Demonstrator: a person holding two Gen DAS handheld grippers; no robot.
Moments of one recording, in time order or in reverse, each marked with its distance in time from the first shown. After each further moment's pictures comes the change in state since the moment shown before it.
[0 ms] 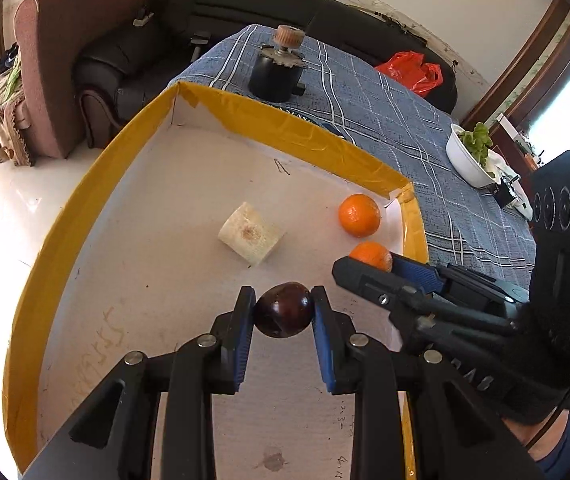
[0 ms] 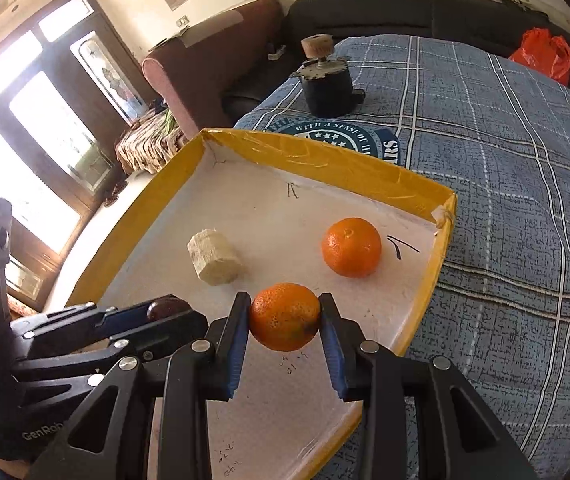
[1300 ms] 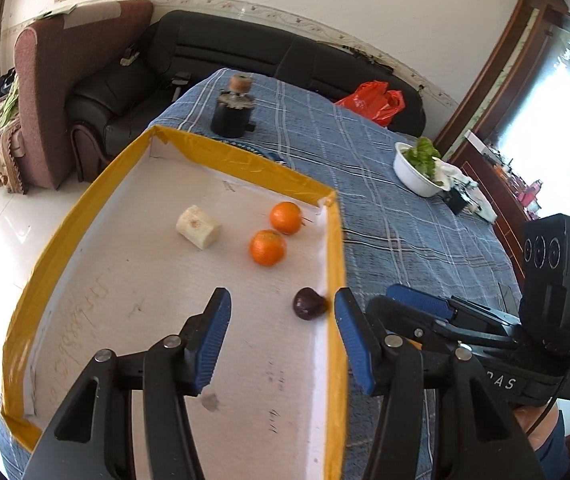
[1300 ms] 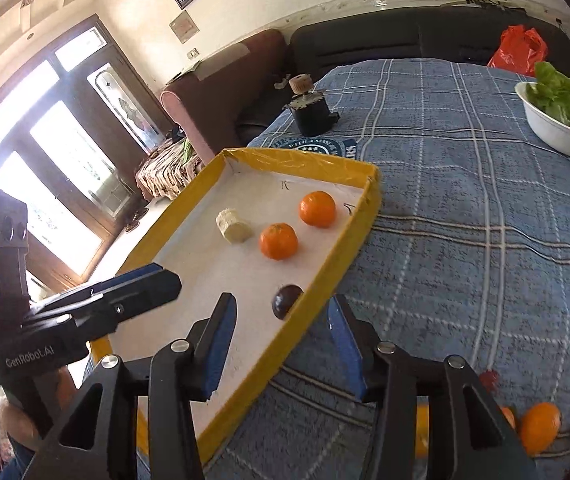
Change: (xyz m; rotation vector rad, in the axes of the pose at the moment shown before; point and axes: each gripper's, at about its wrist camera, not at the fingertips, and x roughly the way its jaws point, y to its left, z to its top) left arm -0.063 -0.047 -0.041 0.048 -0.153 -0.068; right arm -0.098 -0.029 -0.062 0.052 -0.110 0.076
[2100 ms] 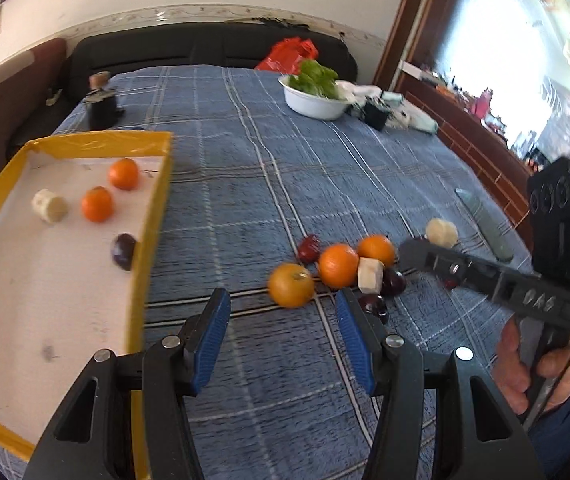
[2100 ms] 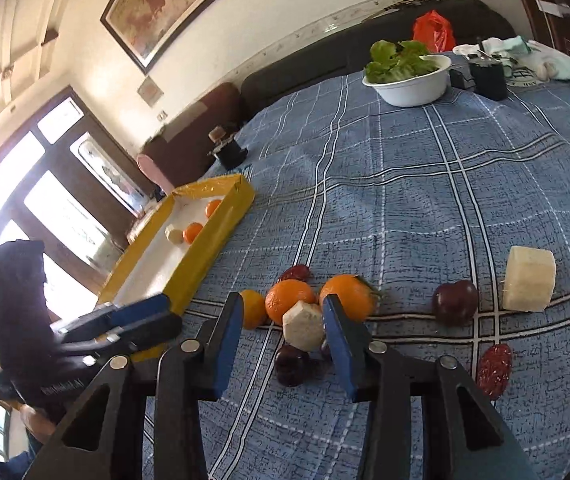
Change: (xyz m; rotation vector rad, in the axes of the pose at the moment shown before) left arm 0.039 -0.136 -0.076 0.292 0.069 -0.056; right arm -0.115 -0.117 -0.092 0.196 -0.192 0.009
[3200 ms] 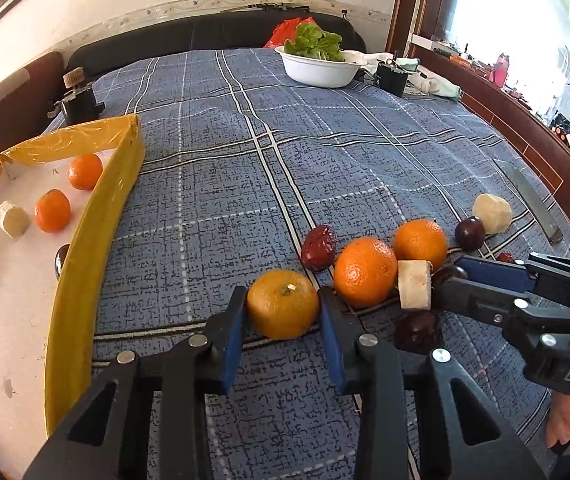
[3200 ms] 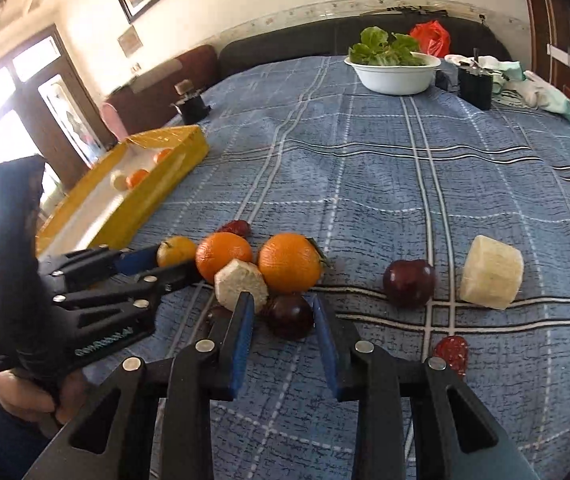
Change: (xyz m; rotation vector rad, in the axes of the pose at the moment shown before) left arm 0.066 -0.014 0.000 0.059 0.033 0.091; right arm 0.016 -0.004 -0.019 -0.172 0.109 -0.245
